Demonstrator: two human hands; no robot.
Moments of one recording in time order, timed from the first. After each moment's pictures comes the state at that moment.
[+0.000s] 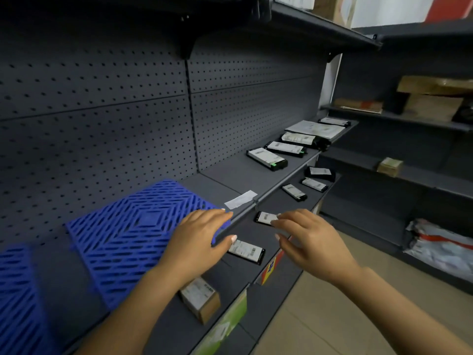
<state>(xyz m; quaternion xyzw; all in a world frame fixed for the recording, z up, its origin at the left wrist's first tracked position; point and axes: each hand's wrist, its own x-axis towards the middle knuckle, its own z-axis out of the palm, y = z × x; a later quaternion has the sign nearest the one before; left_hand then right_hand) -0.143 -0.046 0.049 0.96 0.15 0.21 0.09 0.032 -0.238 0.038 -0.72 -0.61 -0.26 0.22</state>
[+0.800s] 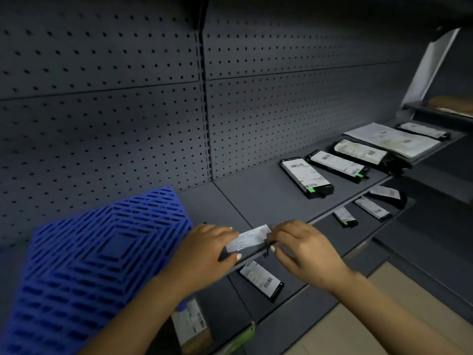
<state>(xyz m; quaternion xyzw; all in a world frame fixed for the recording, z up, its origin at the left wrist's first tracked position) 0.002 0.035 0.006 0.95 0.26 0.13 0.08 0.221 -0.092 -0.008 -0.63 -0.72 -0.15 0.24</state>
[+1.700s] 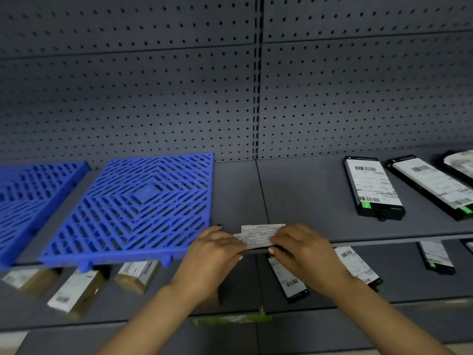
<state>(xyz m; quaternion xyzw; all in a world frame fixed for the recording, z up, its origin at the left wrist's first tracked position) 0.041 -0.021 -0.035 0.90 0.39 0.22 -0.01 0.276 -0.030 -0.055 -0.44 -0.83 -0.08 0.33</state>
